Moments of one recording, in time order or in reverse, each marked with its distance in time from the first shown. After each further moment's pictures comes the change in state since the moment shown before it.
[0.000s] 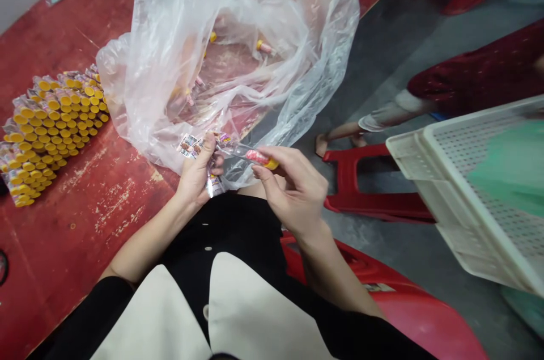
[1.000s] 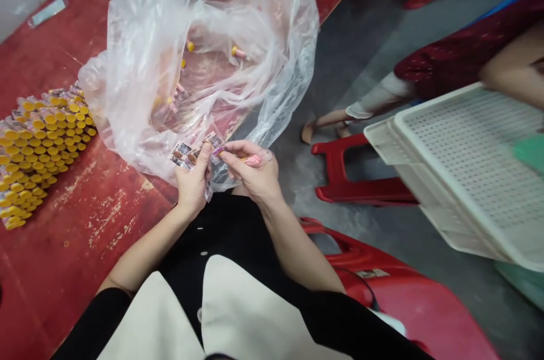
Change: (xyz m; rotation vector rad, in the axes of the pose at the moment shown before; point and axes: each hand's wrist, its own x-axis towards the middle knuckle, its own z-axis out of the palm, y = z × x) left_hand 0.004 -0.027 0.005 0.325 0.055 0.344; right_hand 0.018 0.017 0.040 0.802 0.004 0.816
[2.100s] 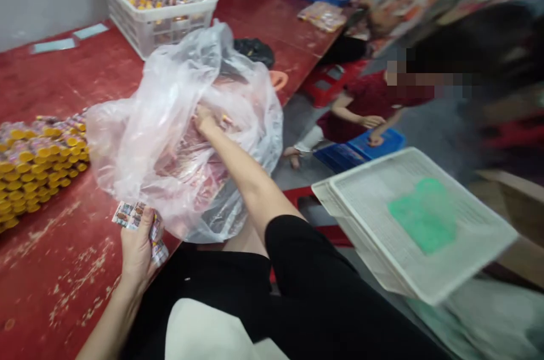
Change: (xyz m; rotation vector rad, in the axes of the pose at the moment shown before) left_hand 0.014 0.056 -0.100 -0.194 0.227 -0.017; right_hand 0.280 -0.021 0.093 -1.350 -0.094 -0.278
